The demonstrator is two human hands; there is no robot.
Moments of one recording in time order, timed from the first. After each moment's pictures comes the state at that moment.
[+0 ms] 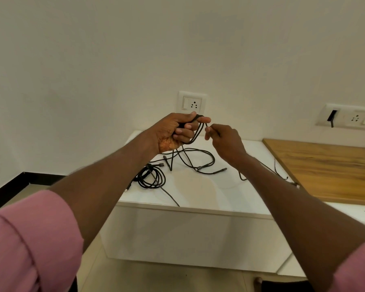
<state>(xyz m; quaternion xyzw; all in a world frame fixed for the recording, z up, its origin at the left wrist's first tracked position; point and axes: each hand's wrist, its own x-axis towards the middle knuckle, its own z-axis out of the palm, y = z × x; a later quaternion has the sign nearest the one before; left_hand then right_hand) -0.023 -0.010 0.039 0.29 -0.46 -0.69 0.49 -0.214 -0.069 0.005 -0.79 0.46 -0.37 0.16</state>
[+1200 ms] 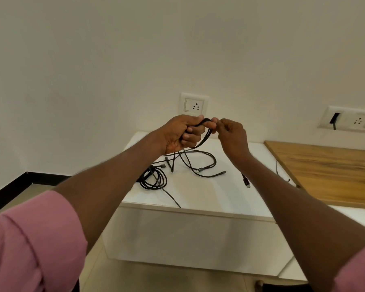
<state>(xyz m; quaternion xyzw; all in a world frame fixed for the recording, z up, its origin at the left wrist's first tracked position) -0.035 -0.012 0.040 0.34 -0.52 -0.63 0.47 -0.214 -0.063 0.016 -0.71 0.41 -0.51 0.26</state>
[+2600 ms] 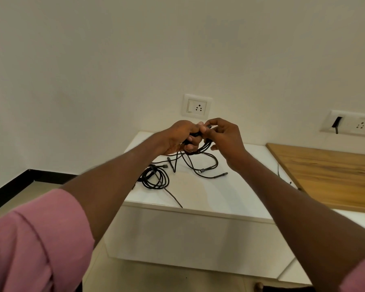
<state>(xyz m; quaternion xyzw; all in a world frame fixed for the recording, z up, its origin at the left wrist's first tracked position) -0.034 -0.007 0.037 0.49 -0.55 -0.52 0.43 -0.203 -0.046 0.020 -0.70 0.34 -0.47 0.41</state>
